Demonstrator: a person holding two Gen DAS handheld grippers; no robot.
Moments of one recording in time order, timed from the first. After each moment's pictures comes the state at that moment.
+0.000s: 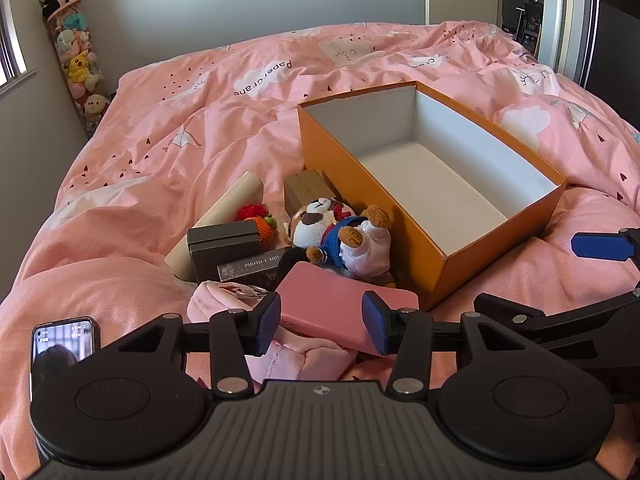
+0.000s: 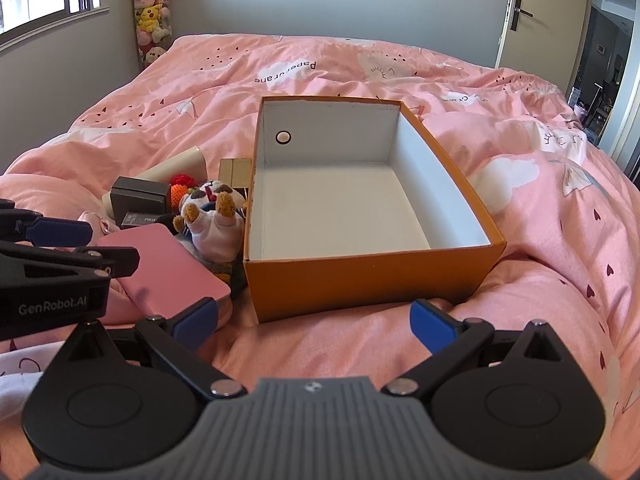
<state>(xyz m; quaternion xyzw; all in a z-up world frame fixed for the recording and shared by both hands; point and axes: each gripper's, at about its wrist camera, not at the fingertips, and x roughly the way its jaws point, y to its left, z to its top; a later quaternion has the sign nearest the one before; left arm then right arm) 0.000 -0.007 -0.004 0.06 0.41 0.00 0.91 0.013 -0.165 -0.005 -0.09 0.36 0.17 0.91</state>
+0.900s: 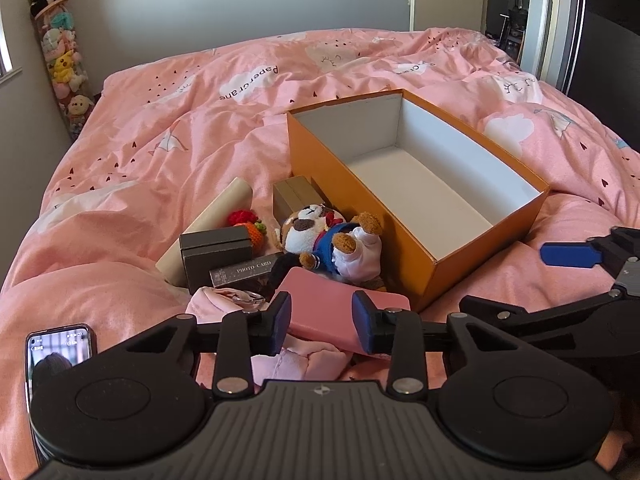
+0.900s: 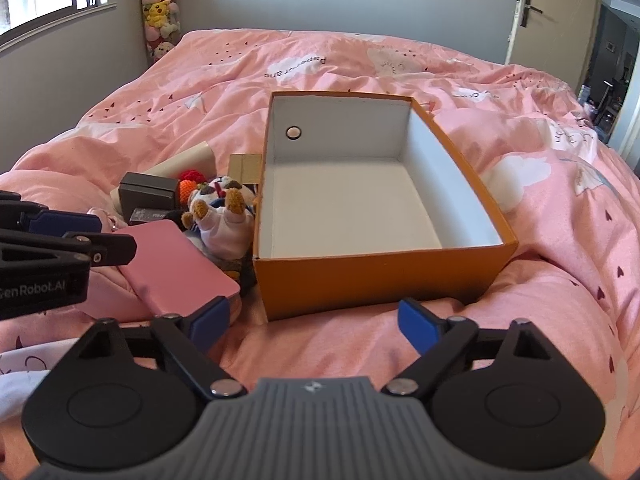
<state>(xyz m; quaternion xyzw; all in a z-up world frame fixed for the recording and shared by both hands) -0.003 0.007 0.004 0.04 0.41 -0.03 0.91 0.018 -0.161 -0.005 -0.09 0.37 0.20 0.90</state>
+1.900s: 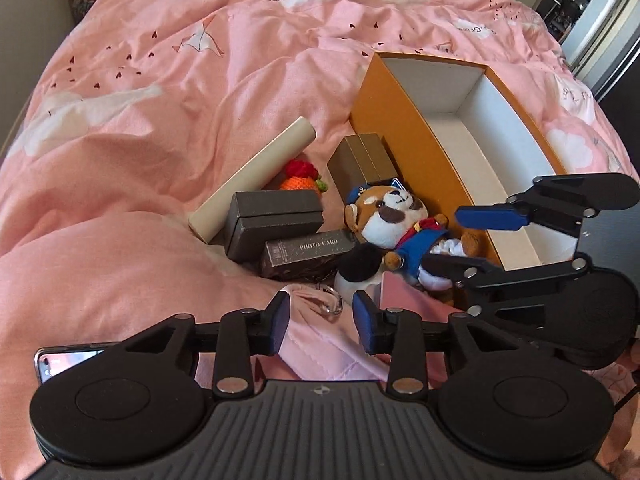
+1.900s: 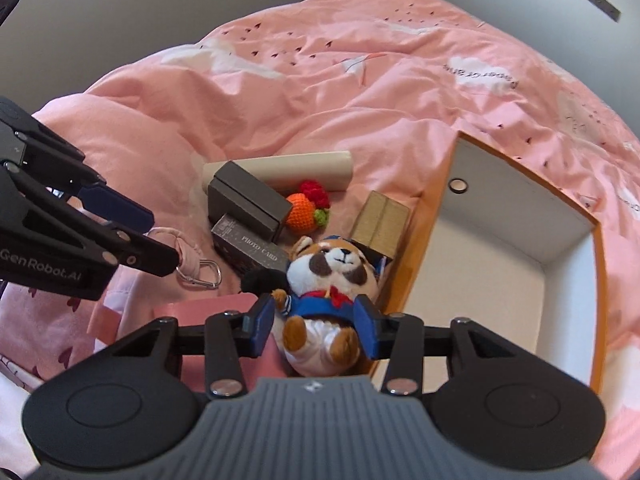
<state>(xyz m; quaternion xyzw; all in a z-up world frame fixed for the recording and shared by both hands) 0.076 0.103 0.000 -0.08 0.54 -0.03 0.84 0.120 -0.042 0.006 -0.26 0.41 0.40 0.78</state>
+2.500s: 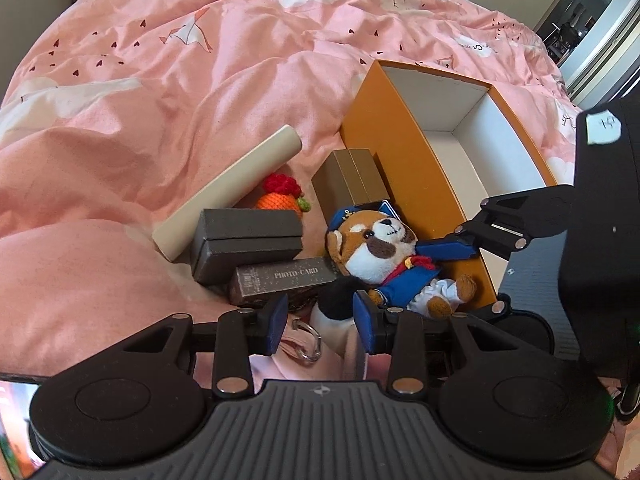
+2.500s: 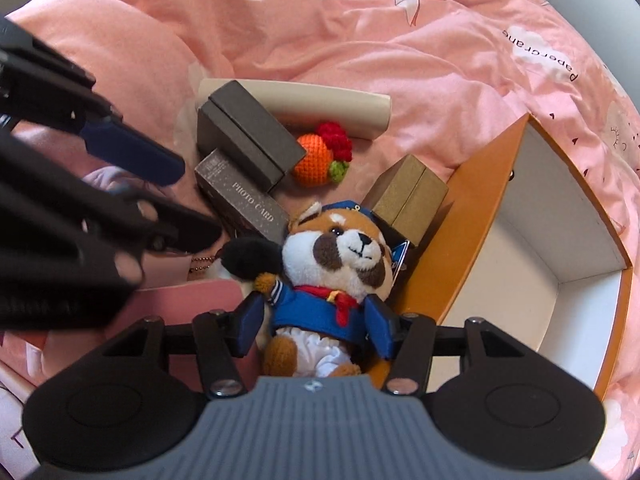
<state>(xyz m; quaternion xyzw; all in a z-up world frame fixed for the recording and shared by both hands) 0.101 0.098 -0.021 -0.13 0.53 -0.03 0.84 0.139 0.002 -0.036 -0.39 0.45 0.40 0.70</state>
